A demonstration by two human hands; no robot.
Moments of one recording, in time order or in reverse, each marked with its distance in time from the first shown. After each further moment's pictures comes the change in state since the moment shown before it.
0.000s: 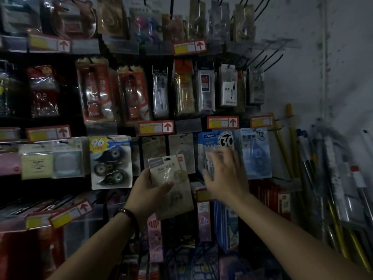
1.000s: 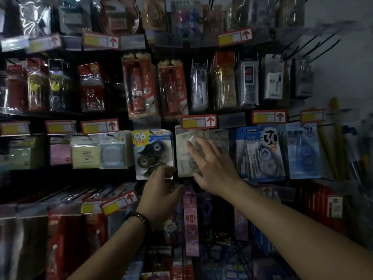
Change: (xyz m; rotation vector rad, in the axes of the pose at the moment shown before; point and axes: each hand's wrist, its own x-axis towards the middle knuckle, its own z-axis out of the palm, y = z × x) left_hand 0.002 -0.024 -0.090 0.706 0.167 0.370; right_hand 0.037 -0.122 0.047 -0.041 -0.108 -0.360
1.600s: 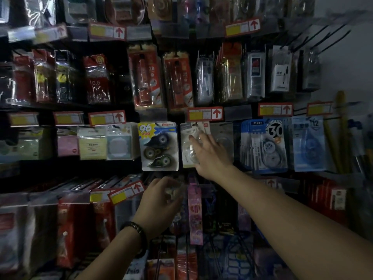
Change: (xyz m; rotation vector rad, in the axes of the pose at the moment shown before) left_hand -0.041 -0.018 -0.014 0.081 -0.099 0.007; right_hand 0.028 -0.016 0.013 -0.004 -0.218 0.140
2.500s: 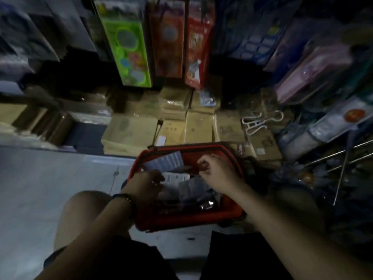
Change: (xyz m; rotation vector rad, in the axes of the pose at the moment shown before) left_hand -0.521 -0.160 0.148 0.143 -1.001 -0.758; right_hand -0.597 -0.145 0.256 0.744 -0.954 0.302
